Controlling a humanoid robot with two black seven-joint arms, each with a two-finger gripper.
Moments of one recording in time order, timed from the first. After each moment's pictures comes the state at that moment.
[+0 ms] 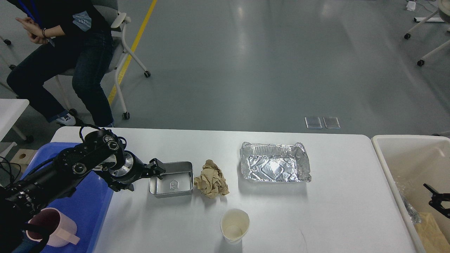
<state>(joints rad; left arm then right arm) -0.86 0.24 -0.43 -0.74 0.92 -0.67 0.69 -0.12 -0.63 1.74 1.06 -0.25 0.46 -0.30</state>
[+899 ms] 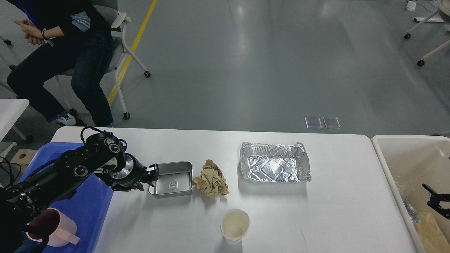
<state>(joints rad) -0.85 0.24 -0.41 -0.74 0.93 -0.66 0.69 -0.12 -0.62 1.74 1.06 -0.25 0.46 -0.30</state>
